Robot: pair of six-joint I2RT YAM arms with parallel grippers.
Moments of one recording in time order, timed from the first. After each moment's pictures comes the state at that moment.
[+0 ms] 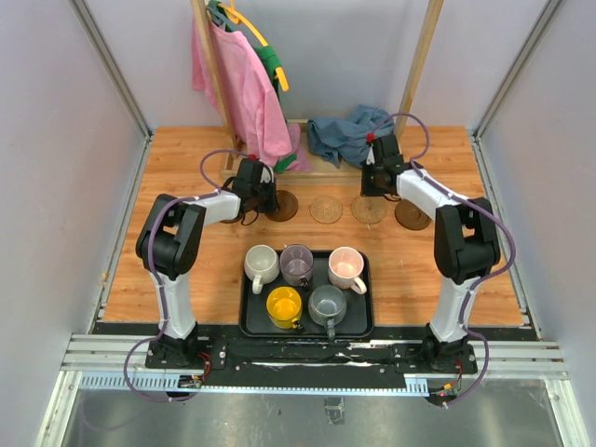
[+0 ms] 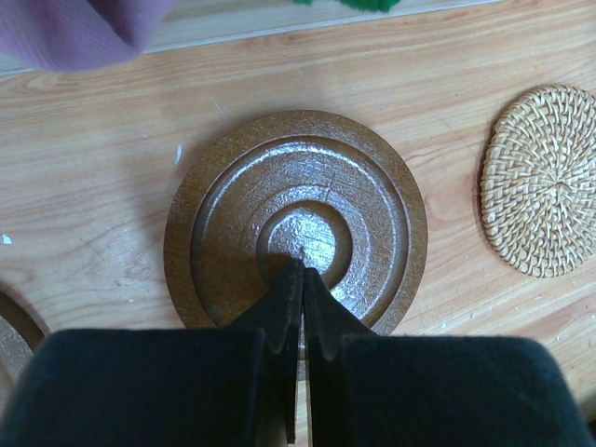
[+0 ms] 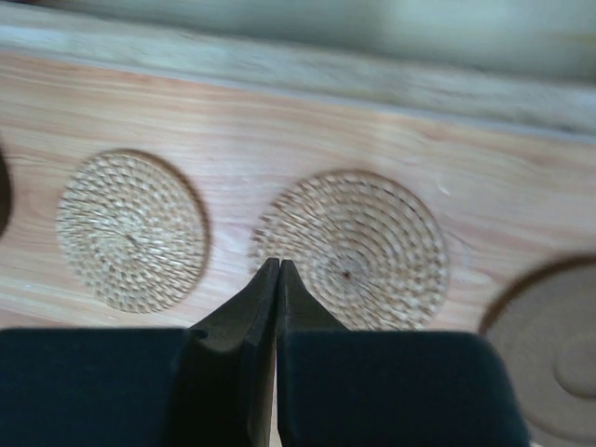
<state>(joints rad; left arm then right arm) -0.36 1.95 1.16 0.03 0.15 -0.28 0.28 1.90 1.39 -0.38 -0.04 0.21</state>
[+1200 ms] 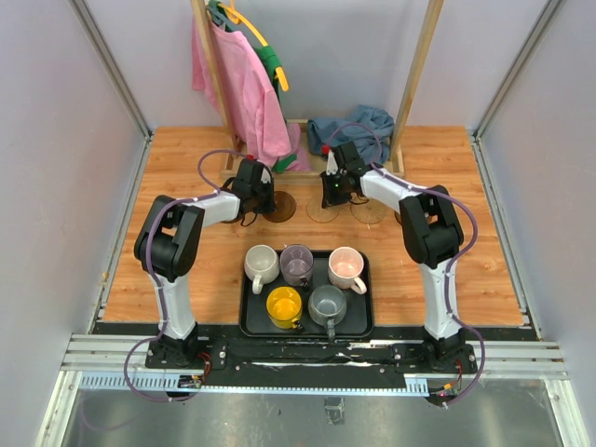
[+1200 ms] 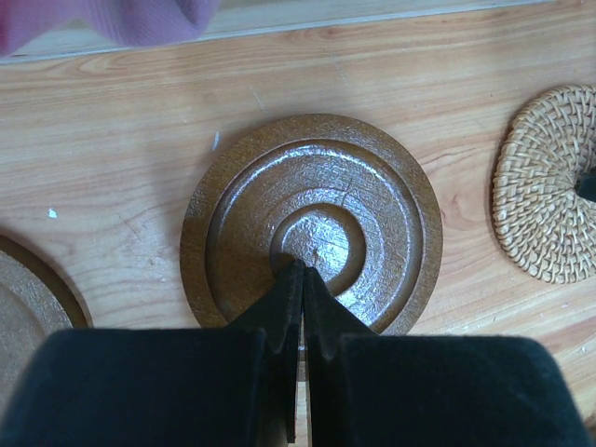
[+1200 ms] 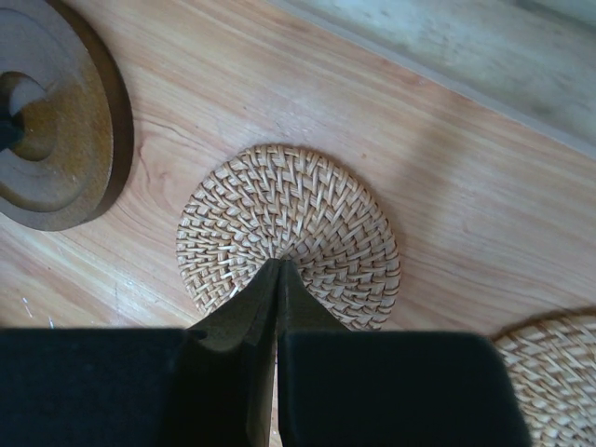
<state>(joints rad) -0.36 1.93 1.15 0.00 0.07 -0.28 0.44 2.15 1.59 -0.39 -0.25 0.18</state>
